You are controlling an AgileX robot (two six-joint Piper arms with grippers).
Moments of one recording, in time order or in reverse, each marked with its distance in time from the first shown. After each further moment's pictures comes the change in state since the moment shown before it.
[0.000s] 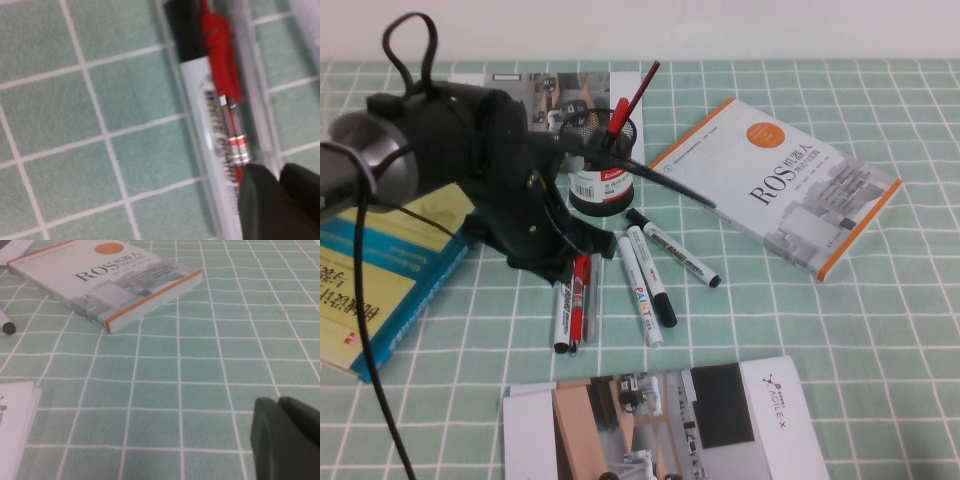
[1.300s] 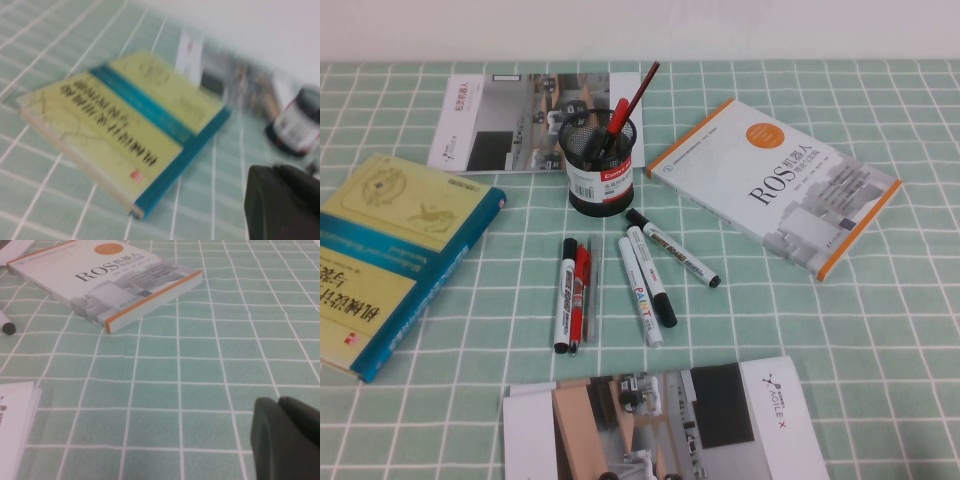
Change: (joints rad) right arm 0.000 0.000 0.000 0.000 0.000 0.000; left arm 0.444 -1.580 1.083 0.103 -0.431 -0.336
